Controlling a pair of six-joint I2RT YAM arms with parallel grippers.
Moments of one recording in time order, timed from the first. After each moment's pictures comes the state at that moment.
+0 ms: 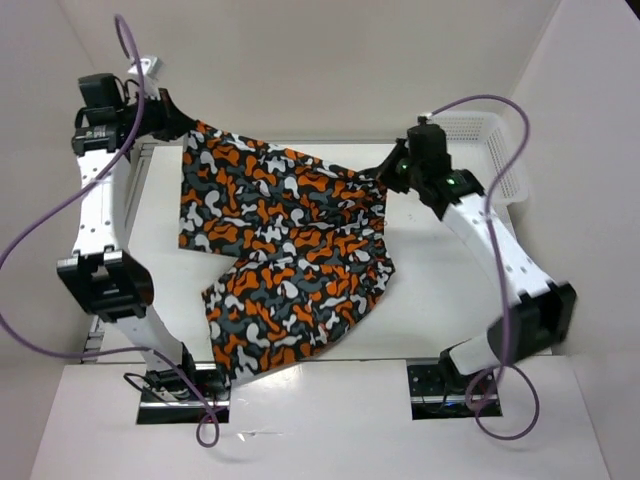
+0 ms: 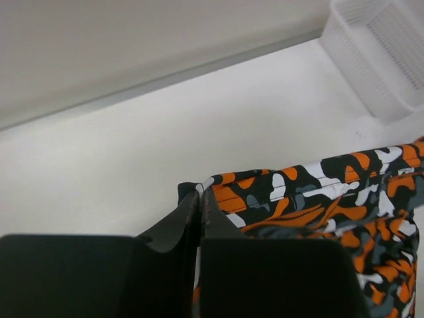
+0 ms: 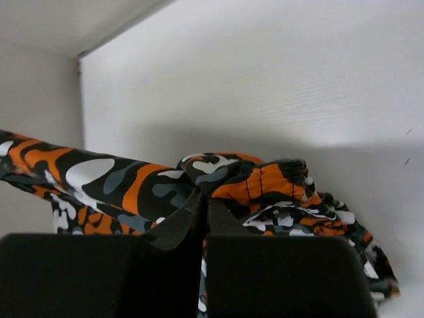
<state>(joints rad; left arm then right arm) 0.24 1.71 1.95 -0.61 0.76 0.04 0.36 1.37 1.43 -0.55 0.00 0.75</state>
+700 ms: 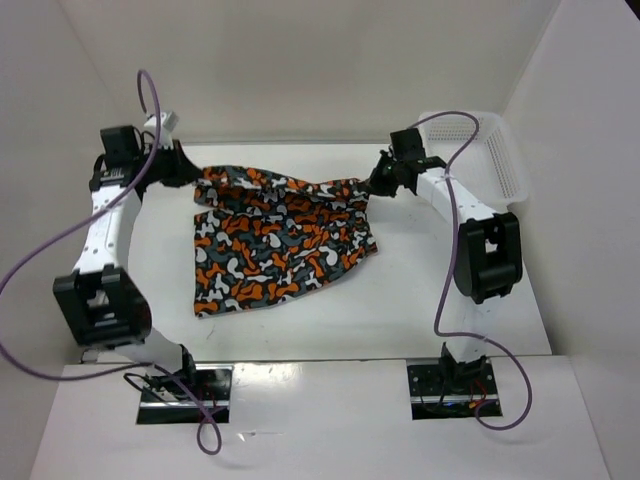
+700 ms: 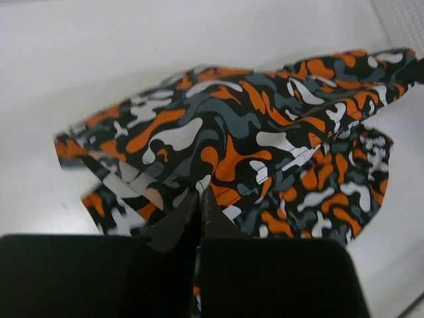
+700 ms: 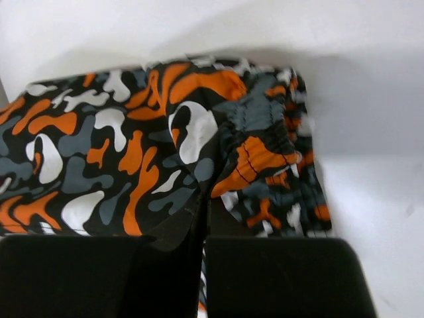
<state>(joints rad) 0.23 1.62 1.52 -0.48 0.68 0.05 0.24 1.91 1.58 -0.46 -0.20 0.70</state>
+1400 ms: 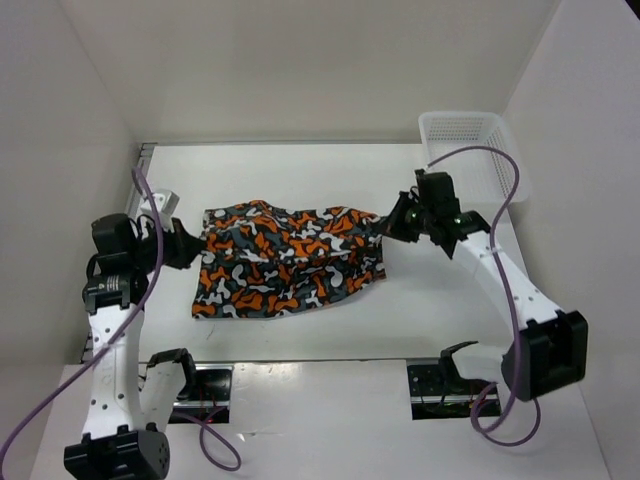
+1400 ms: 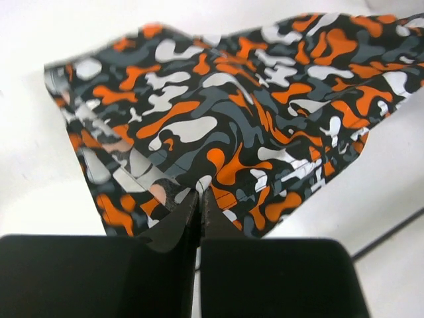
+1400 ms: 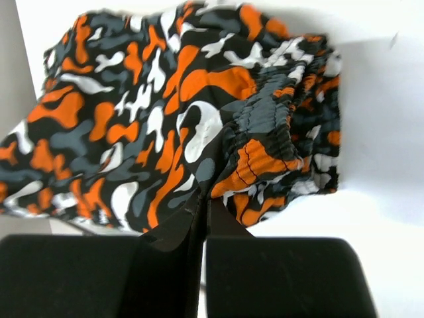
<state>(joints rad) 0.25 0.80 0.87 -0.60 0.69 0.05 0.28 1.28 1.05 -0.52 -0.23 0.66</state>
